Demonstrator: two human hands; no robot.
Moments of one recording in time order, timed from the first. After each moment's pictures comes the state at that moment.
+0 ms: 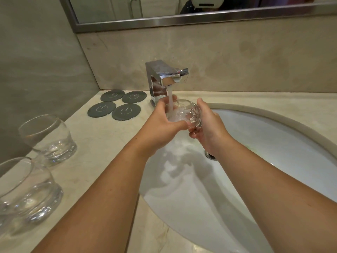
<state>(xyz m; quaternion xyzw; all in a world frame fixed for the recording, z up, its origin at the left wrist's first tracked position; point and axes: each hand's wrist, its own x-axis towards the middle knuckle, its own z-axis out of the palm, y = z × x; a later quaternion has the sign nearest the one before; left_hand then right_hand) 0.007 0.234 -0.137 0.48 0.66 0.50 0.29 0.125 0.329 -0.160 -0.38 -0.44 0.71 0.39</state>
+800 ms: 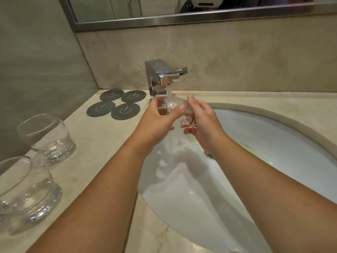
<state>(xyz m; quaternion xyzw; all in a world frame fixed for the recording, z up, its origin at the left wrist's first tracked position) 0.002 0.237 -0.140 0.41 0.65 0.56 0.31 0.121 0.325 -0.161 -0.35 -0.51 0.67 0.41</state>
